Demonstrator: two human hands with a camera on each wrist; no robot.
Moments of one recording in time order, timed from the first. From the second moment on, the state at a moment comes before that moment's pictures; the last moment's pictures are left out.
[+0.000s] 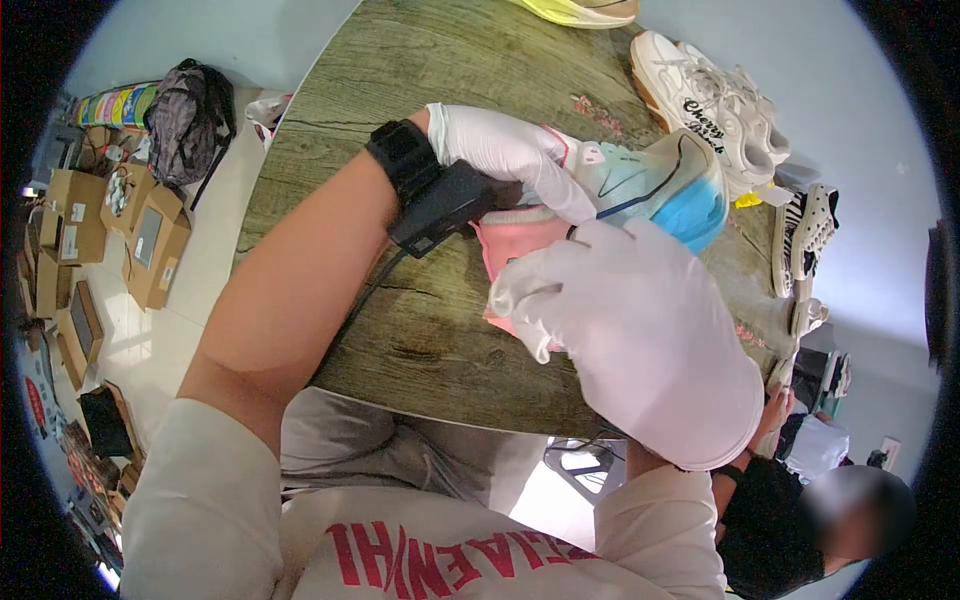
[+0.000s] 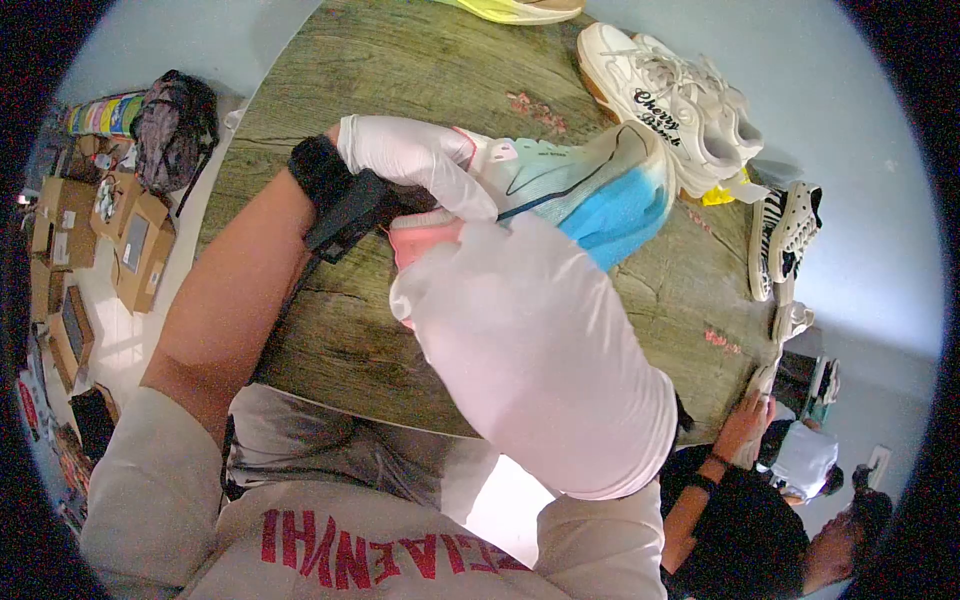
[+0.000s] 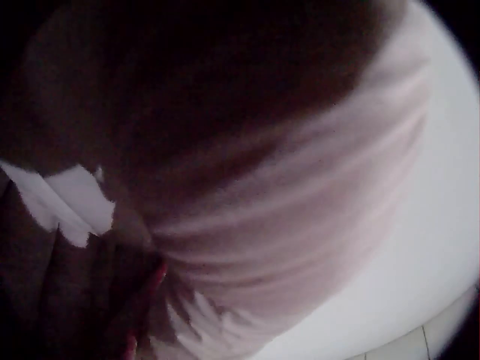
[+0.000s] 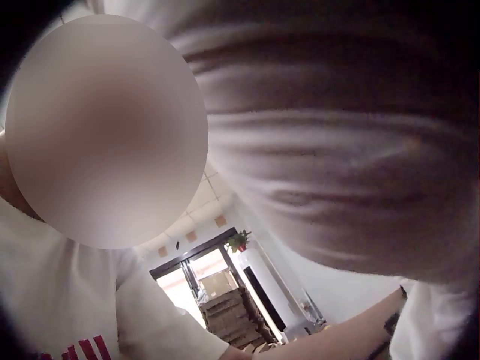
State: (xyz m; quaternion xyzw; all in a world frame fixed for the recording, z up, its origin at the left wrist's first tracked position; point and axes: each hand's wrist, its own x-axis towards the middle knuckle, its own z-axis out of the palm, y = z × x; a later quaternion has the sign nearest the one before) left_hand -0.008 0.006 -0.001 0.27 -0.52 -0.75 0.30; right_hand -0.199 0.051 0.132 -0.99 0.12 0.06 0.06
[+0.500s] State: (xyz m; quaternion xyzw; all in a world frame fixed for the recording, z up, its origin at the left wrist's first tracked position) left_hand -0.013 0.006 -0.005 0.27 -0.41 -0.81 0.32; right_hand -0.212 0.029 0.148 -0.98 0.20 0.04 -0.03
